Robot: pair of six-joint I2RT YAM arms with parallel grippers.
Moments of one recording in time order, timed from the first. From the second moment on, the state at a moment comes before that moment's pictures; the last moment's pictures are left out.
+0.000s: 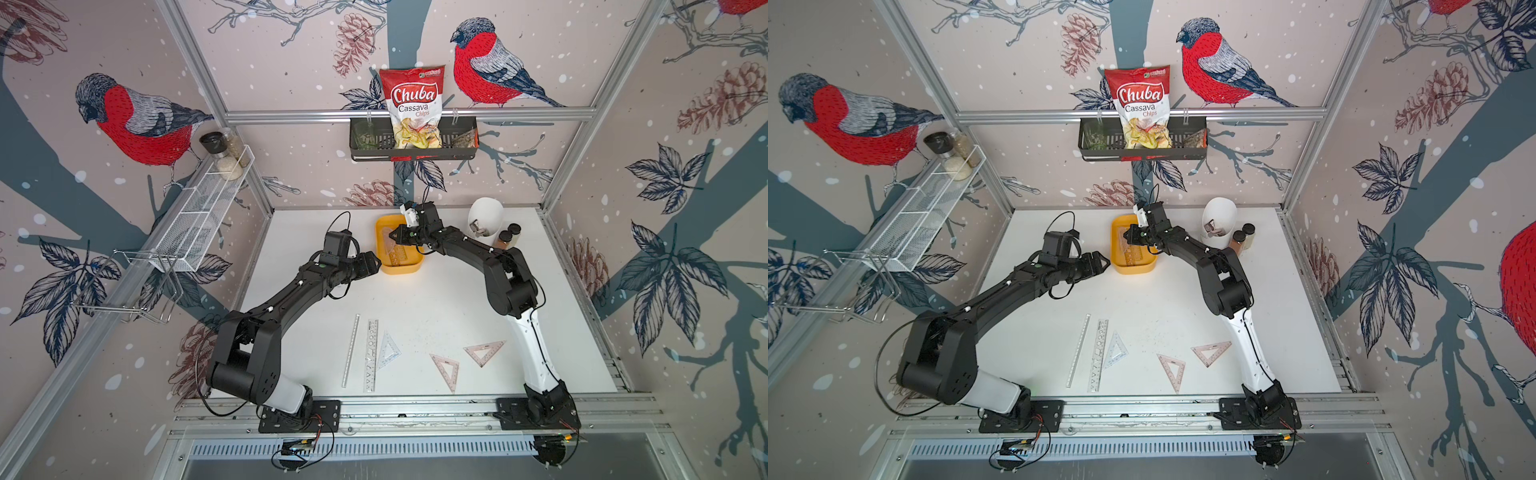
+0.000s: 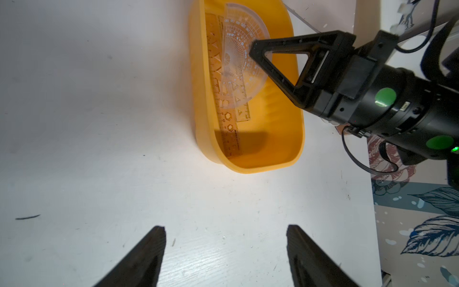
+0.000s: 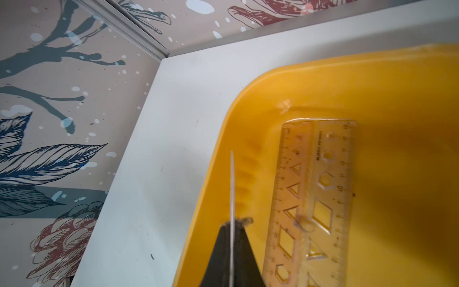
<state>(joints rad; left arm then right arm) -0.31 1.50 0.98 -0.27 0.31 -0.57 0.58 2.40 1.91 -0.14 -0.41 0.48</state>
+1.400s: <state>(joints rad) -0.38 1.32 0.72 -0.25 0.31 -0.65 0.97 1.63 1.10 -0.34 0.03 0.37</state>
